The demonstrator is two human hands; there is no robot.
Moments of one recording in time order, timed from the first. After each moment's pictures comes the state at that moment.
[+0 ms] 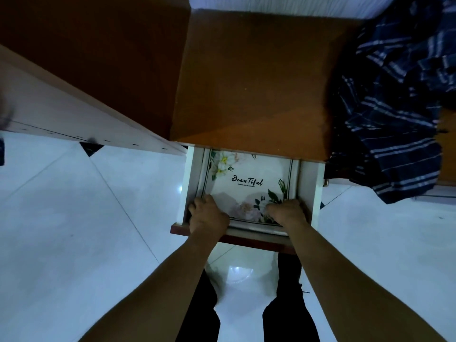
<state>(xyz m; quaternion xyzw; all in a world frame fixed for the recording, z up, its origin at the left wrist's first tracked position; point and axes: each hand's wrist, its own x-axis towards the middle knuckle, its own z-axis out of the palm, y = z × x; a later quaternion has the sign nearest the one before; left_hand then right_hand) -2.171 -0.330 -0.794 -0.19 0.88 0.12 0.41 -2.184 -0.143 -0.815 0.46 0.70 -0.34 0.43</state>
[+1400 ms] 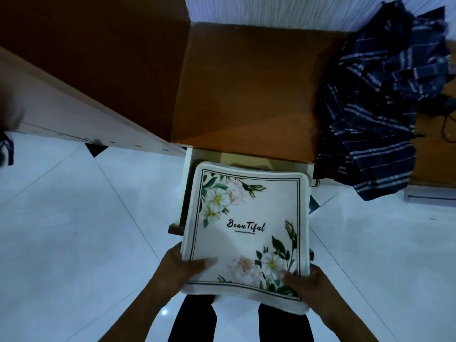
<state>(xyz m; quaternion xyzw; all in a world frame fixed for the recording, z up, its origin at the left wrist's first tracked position) -2.077 -0.387 -0.697 -0.34 0.68 0.51 0.40 -2.045 -0.085 -0.706 0.38 0.60 -0.55 0.44</state>
